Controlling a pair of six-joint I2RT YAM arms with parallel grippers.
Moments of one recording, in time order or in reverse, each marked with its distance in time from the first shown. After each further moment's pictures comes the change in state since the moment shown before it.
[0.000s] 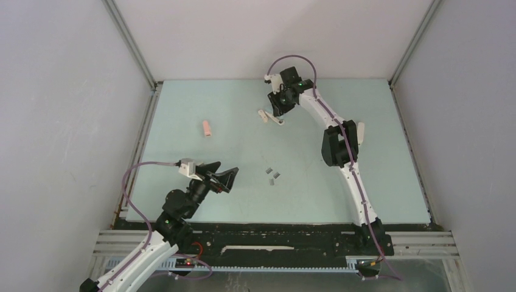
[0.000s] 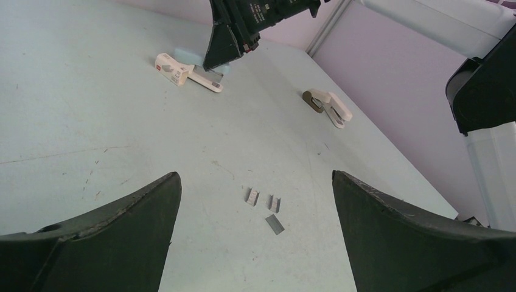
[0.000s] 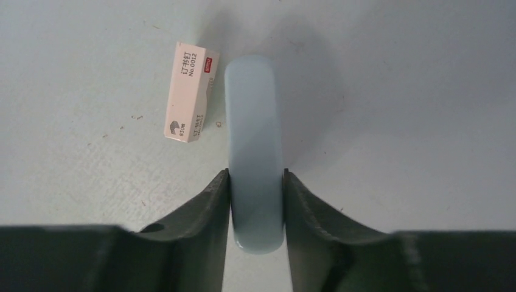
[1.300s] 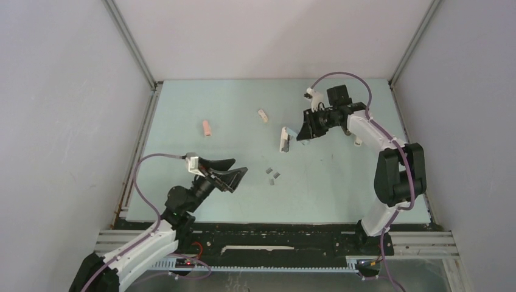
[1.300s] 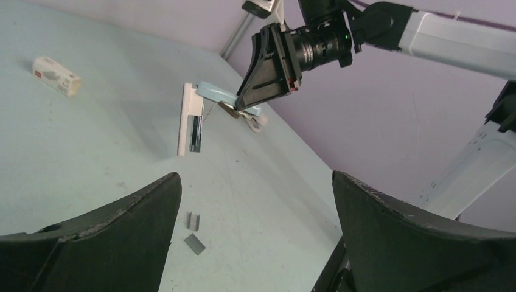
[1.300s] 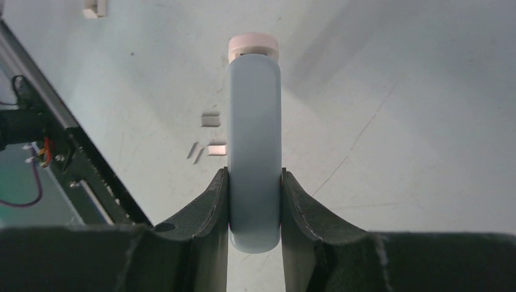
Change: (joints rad) left arm 0.000 0.307 0.000 0.448 0.194 -0.185; right arm -0.164 -0.878 -1.129 0.233 -0.376 0.137
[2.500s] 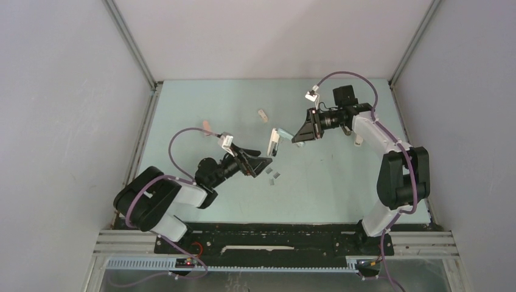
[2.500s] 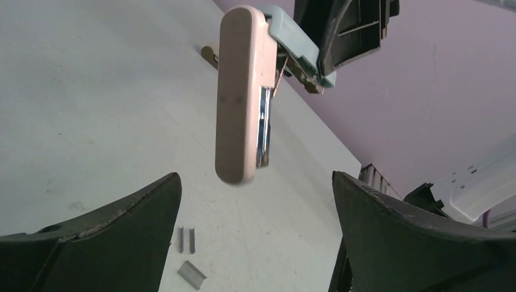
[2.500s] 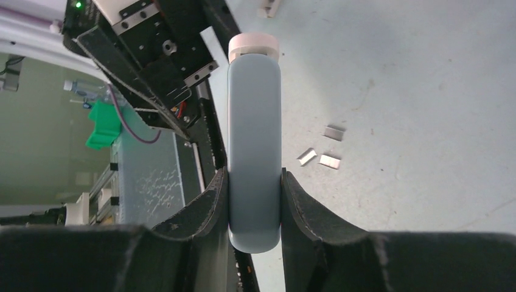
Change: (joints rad) left arm -0.011 0.953 0.253 0.544 0.202 -0.011; right arm -0.043 -0.039 -0.039 -0.011 -0.515 -0.045
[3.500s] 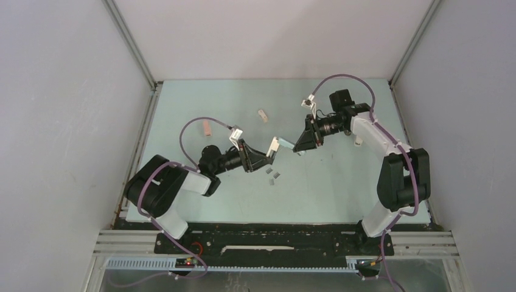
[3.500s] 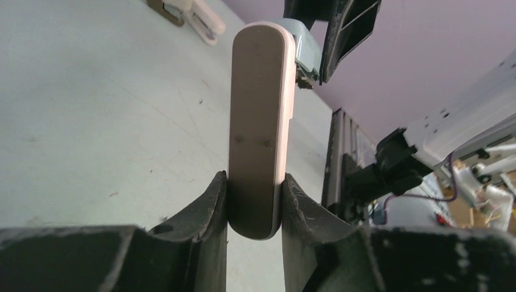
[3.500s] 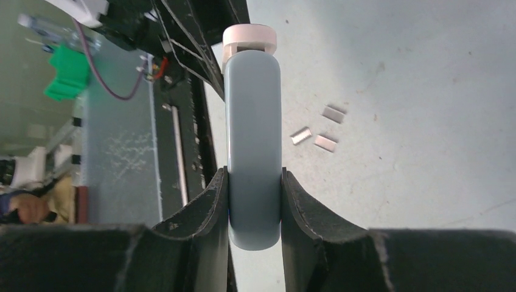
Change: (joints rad) left arm 0.100 0.140 0.148 -0.028 0.346 -0.069; right arm 0.017 -0.017 0.001 -0.177 -0.005 -0.283
